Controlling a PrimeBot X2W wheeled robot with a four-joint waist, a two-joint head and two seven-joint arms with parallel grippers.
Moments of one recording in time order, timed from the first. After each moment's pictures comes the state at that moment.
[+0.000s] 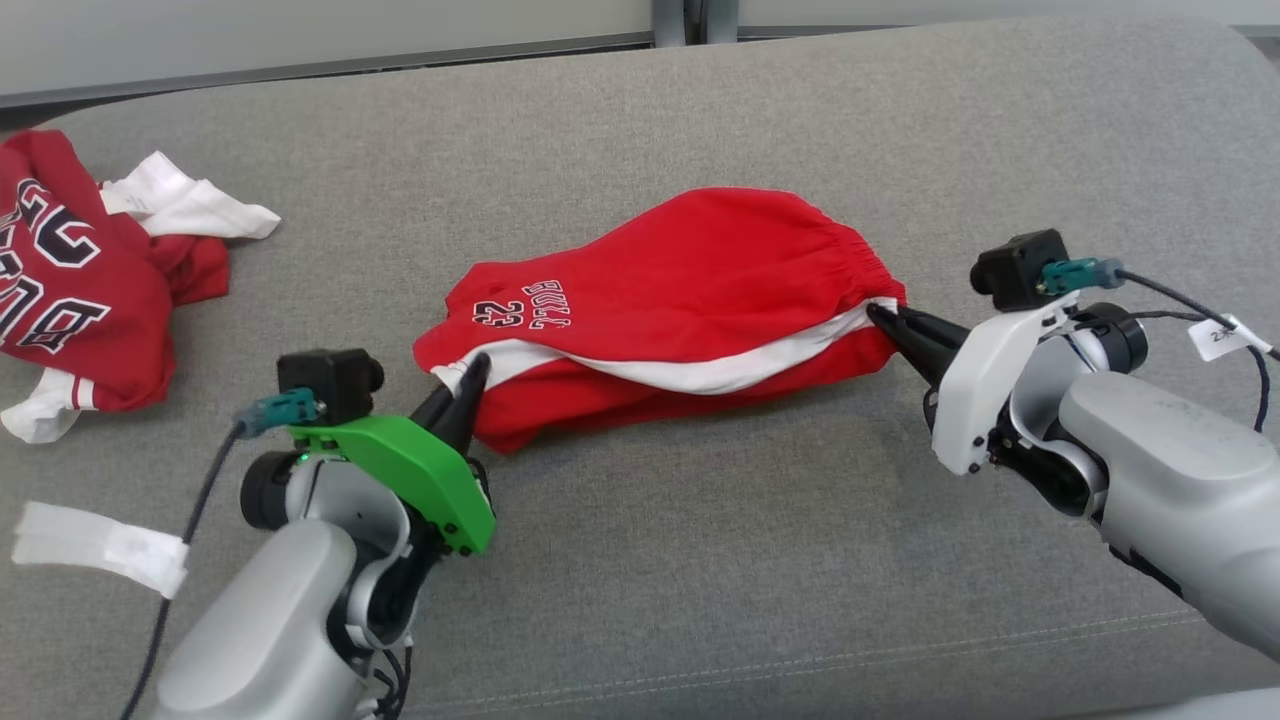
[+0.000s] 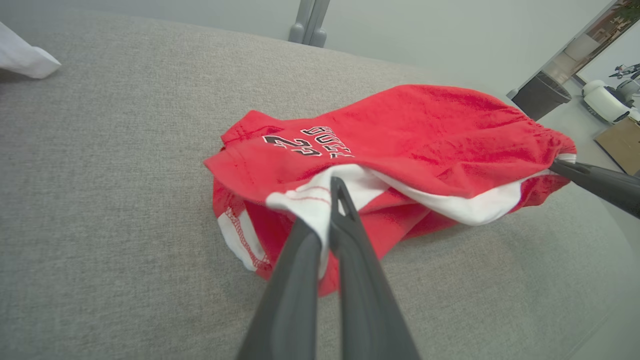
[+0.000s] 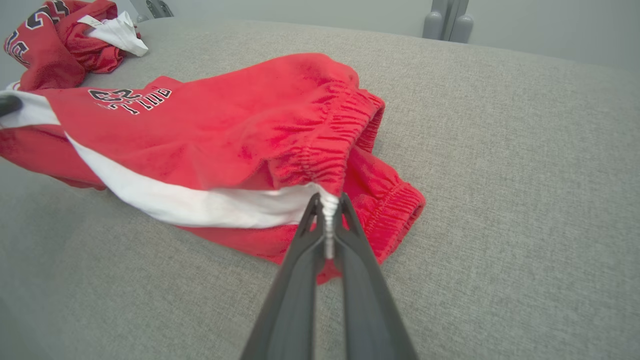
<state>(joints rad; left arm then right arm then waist) -0.46 0.30 -0.62 0.32 -0.88 0.07 0.05 -0.91 -0.53 1.22 0.61 1.13 0.13 -0.12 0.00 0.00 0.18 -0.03</state>
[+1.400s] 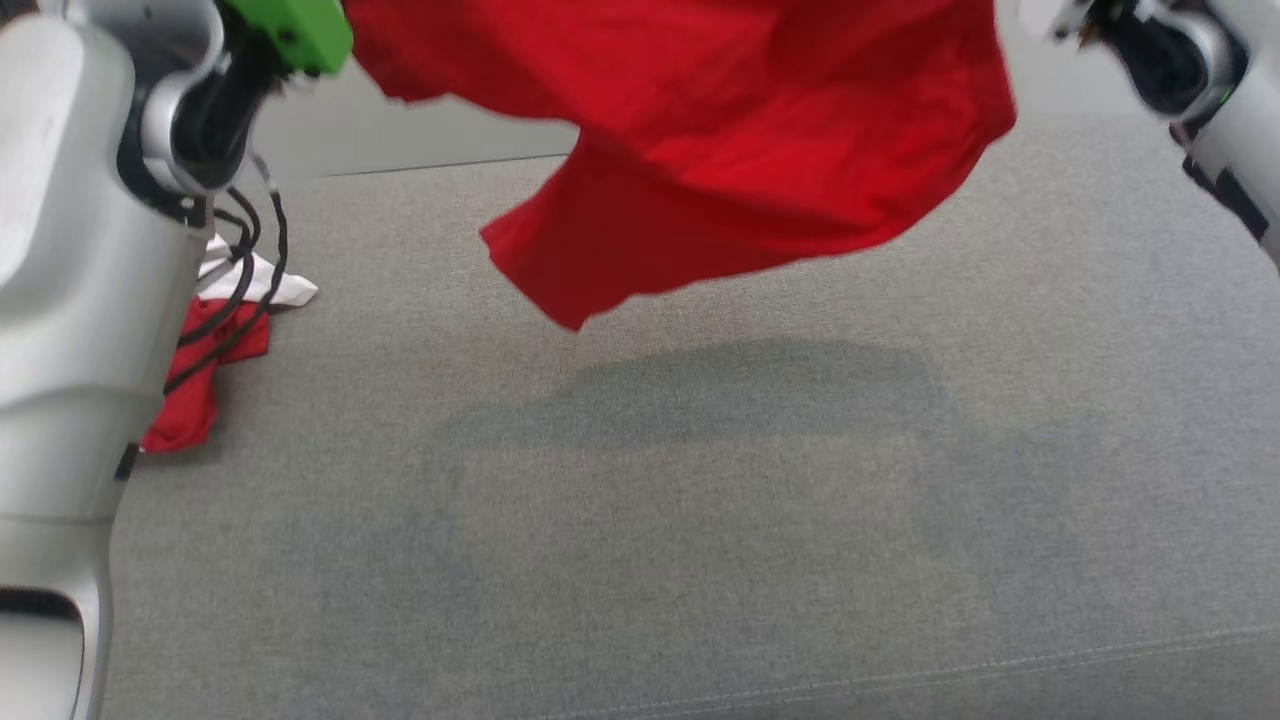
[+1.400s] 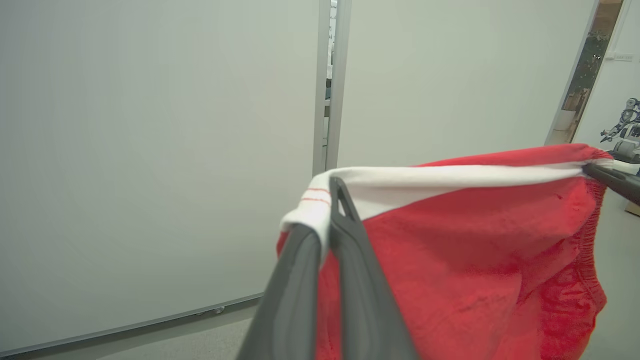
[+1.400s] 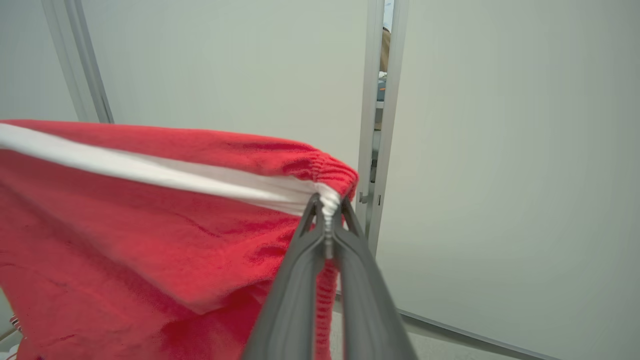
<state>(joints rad) -1.14 0.35 -0.55 0.45 -0.88 0.04 0.29 -1.41 -0.47 1.08 0.81 1.20 0.13 -0.03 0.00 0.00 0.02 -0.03</state>
